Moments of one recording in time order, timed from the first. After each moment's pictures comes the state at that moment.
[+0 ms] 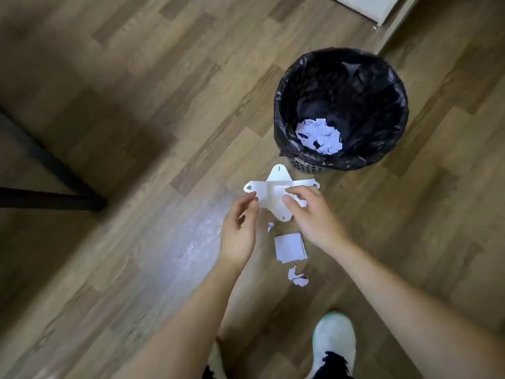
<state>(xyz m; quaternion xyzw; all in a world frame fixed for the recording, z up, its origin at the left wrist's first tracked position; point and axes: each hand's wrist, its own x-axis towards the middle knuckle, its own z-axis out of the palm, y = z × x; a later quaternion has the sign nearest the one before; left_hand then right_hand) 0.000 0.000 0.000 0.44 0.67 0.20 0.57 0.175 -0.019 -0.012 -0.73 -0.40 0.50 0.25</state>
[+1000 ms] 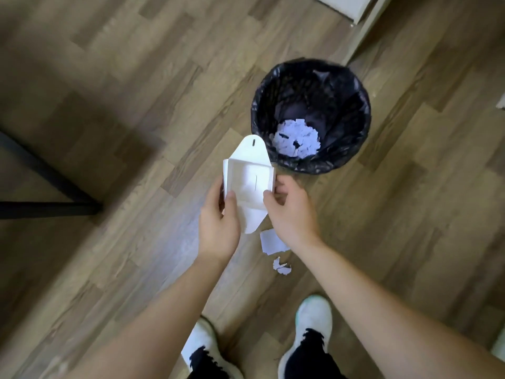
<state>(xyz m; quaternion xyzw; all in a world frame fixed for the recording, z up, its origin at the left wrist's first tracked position) 0.027 0.019 0.085 0.50 0.66 0.25 0.51 0.164 -0.004 0.084 -0.78 -0.32 0.44 0.30</state>
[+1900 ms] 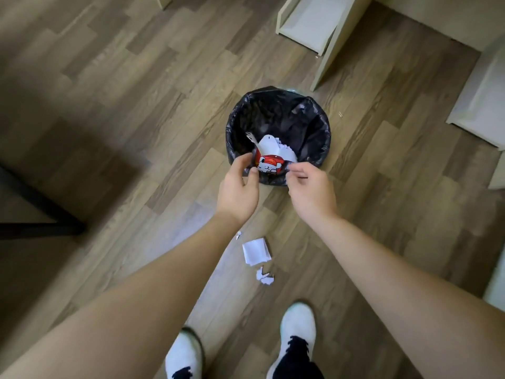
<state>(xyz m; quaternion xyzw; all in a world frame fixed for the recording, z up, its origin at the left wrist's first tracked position) 0.117 0.060 0.102 0.59 0.59 0.18 0.52 0.255 0.002 0.114 -0.82 -0.28 0.38 0.33</state>
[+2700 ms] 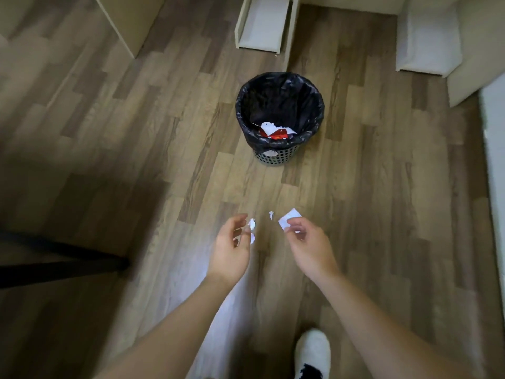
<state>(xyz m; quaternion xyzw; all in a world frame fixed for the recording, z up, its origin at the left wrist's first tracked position) -0.133 -0.031 0.083 0.65 0.51 0.08 0.55 0.007 -0.147 0.092 -0.84 -0.12 0.37 0.38</state>
